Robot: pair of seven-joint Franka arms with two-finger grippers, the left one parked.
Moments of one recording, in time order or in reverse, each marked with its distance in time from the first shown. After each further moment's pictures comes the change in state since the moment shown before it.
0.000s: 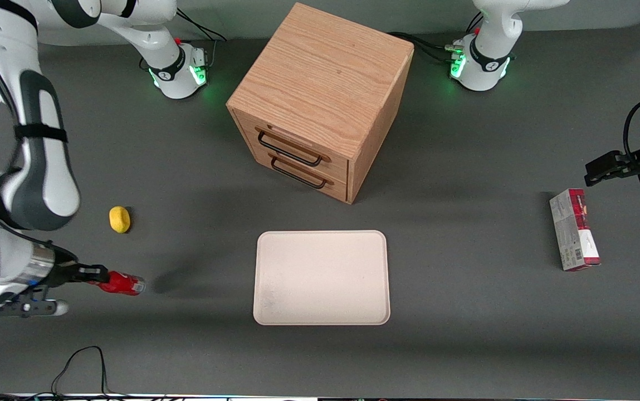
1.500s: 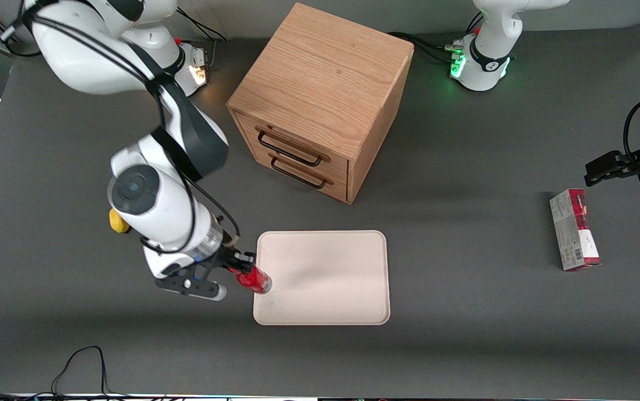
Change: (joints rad) arm 0.176 0.232 0.451 0.170 -0.358 0.183 0.797
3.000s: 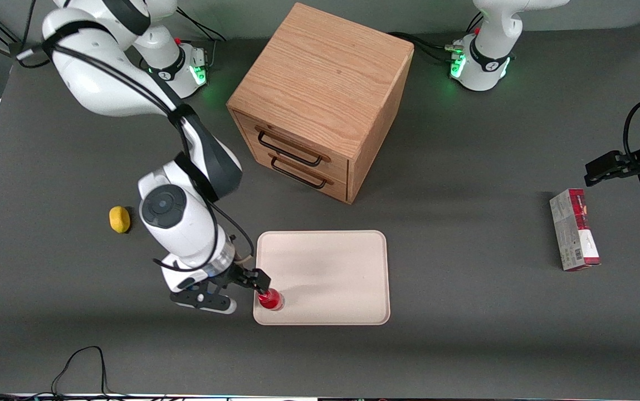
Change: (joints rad) arm 0.020 -0.044 -0.068 -0.052 -0.008 0.041 -0.026
